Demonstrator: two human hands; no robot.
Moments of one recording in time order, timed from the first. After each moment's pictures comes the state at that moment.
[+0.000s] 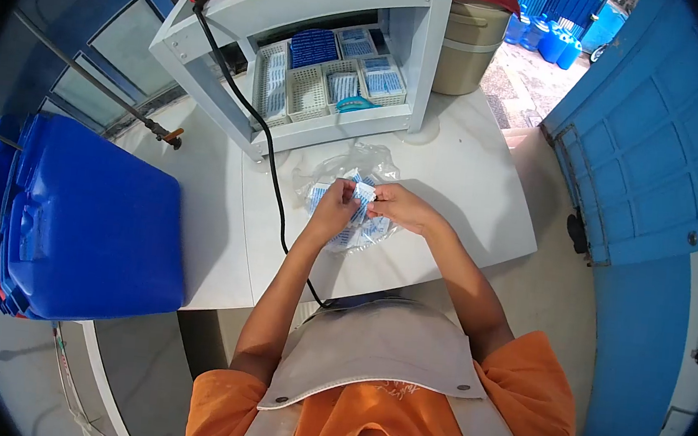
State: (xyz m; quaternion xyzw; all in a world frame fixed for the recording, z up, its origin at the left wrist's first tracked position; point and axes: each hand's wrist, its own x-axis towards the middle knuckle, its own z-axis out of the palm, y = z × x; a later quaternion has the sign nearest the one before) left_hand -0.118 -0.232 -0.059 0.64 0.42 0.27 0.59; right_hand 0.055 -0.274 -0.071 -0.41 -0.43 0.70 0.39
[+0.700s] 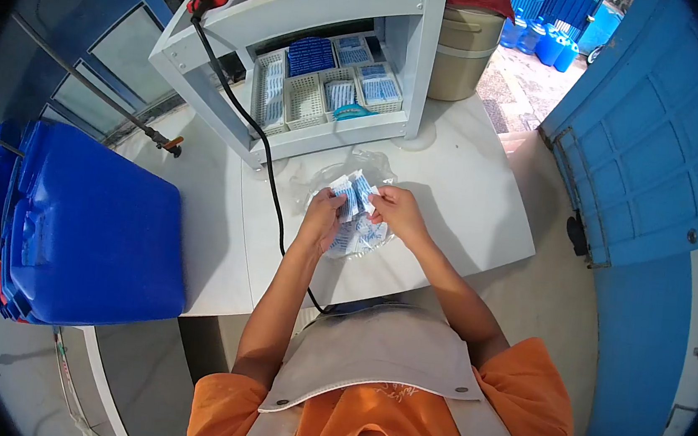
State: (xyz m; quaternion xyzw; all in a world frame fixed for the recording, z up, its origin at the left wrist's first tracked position) left_hand -0.116 -0.225 -0.059 0.38 0.42 0.31 0.77; right_hand 0.038 -0.283 -0.069 -0.56 -0.40 0.53 0.49
